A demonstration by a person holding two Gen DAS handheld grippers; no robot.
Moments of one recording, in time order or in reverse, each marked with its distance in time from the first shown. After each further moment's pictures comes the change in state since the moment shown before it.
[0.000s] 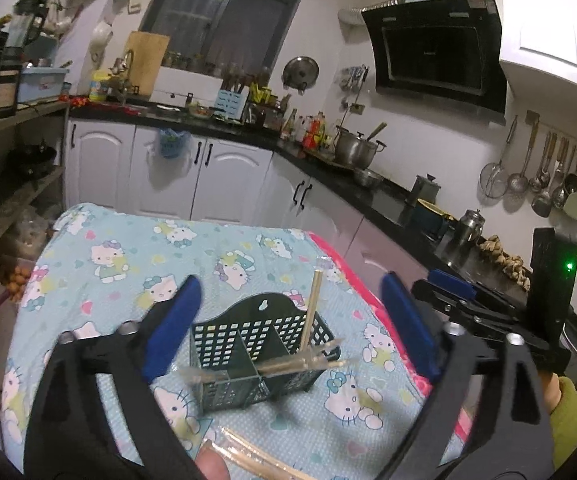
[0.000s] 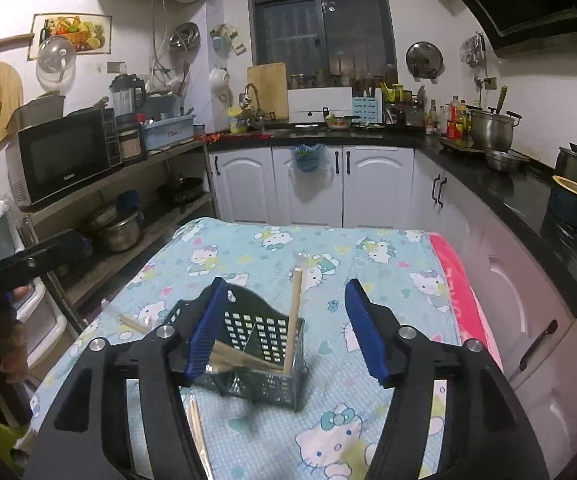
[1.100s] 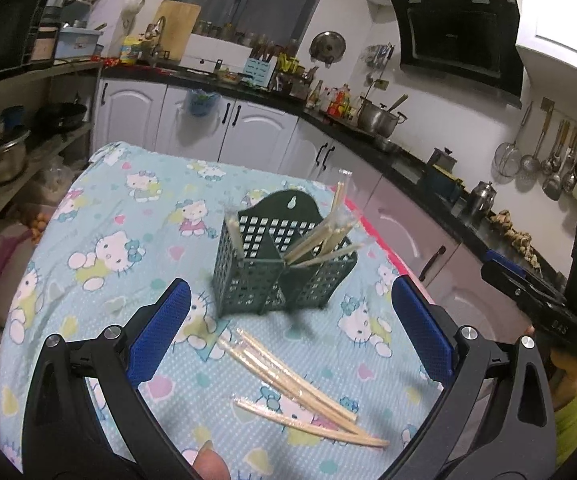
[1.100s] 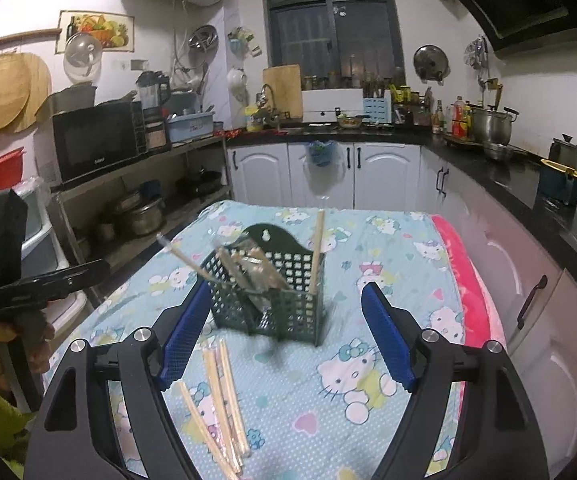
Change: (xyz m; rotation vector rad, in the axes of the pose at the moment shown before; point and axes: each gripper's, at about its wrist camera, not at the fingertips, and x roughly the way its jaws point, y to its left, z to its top) left arm -0.047 0.015 -0.089 -0.064 0.106 0.072; right arm -0.074 0.028 -0.069 -0.024 -0.001 0.042
